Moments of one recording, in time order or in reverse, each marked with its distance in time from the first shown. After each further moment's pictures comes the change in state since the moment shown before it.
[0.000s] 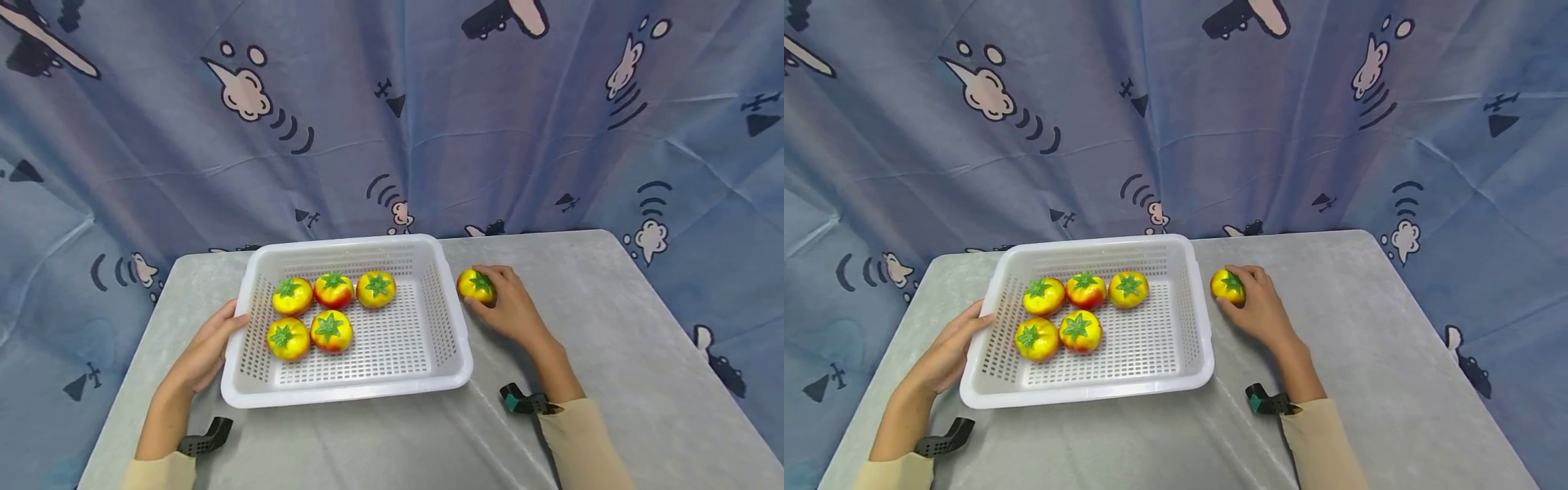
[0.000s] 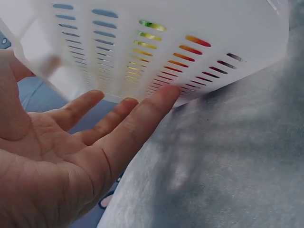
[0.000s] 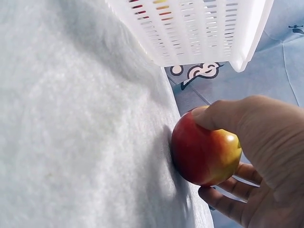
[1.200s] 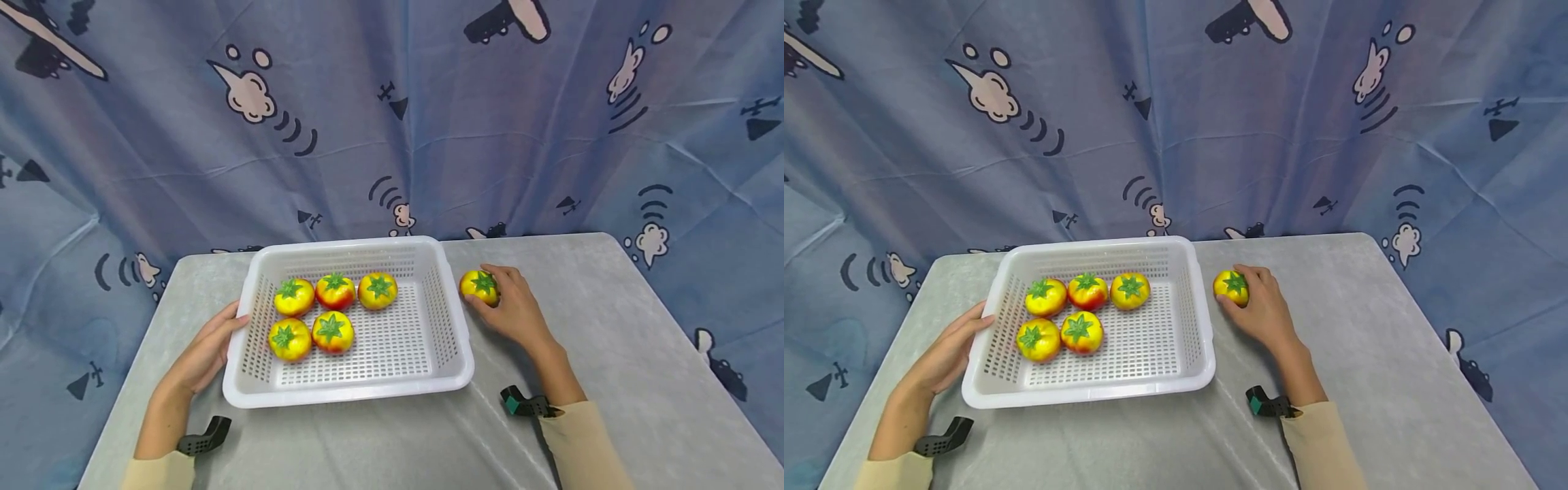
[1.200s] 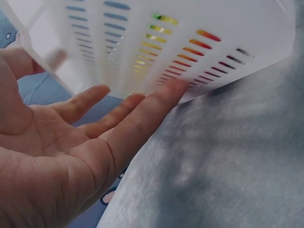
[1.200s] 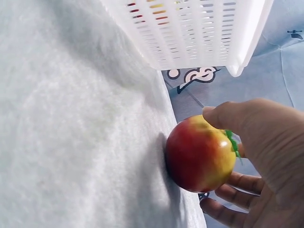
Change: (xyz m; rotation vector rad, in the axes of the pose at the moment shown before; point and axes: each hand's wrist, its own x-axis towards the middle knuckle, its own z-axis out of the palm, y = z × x) left_hand -0.001 0.002 -0.006 -0.052 -0.034 -0.029; right_hand 0.000 -0.006 -0.004 -0.024 0.043 0.069
